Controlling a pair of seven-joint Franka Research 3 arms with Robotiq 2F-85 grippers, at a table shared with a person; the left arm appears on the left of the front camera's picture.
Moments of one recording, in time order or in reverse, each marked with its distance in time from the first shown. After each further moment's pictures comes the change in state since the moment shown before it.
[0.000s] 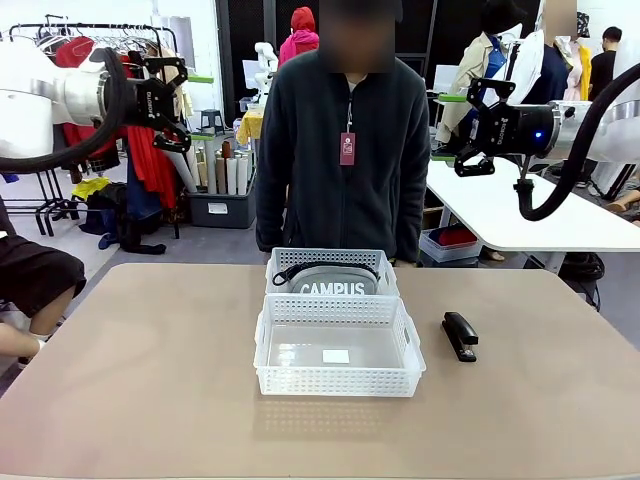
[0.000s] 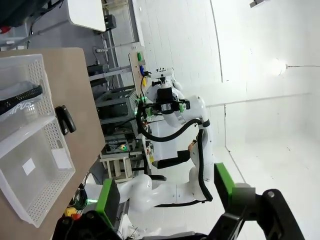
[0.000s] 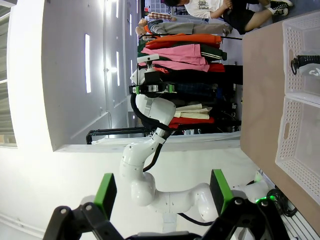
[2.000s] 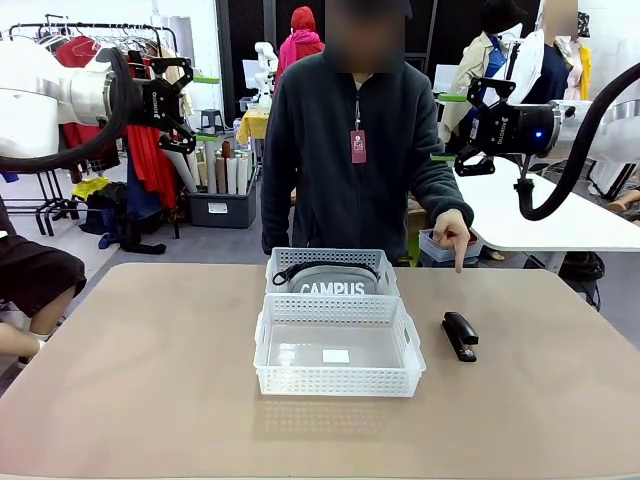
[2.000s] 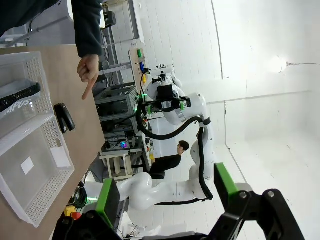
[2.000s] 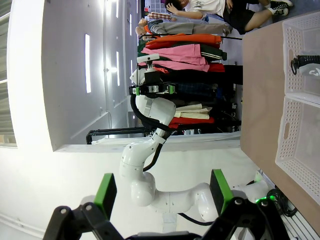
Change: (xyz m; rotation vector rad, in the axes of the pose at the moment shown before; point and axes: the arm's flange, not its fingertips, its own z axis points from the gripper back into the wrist) left arm 0.000 0.001 -0.007 0.002 0.015 0.002; right arm 0.000 0.000 0.000 0.000 0.000 0.000
